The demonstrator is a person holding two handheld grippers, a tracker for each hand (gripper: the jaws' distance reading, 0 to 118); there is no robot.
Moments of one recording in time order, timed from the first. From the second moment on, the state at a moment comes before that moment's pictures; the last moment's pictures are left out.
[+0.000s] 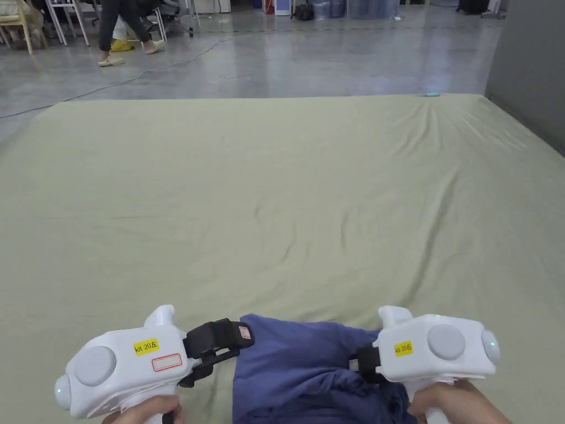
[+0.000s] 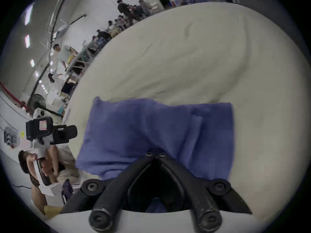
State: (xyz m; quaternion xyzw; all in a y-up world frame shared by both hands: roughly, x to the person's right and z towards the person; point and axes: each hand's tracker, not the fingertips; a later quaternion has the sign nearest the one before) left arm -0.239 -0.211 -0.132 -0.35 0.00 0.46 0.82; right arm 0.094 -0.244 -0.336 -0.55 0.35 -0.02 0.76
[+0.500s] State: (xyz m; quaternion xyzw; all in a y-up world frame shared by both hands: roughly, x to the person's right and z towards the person) left arm -0.222 -0.260 -0.178 -0.36 -0.05 0.48 0.80; right arm 0.097 -0.245 -0.332 -0.55 0.37 -0.04 0.75
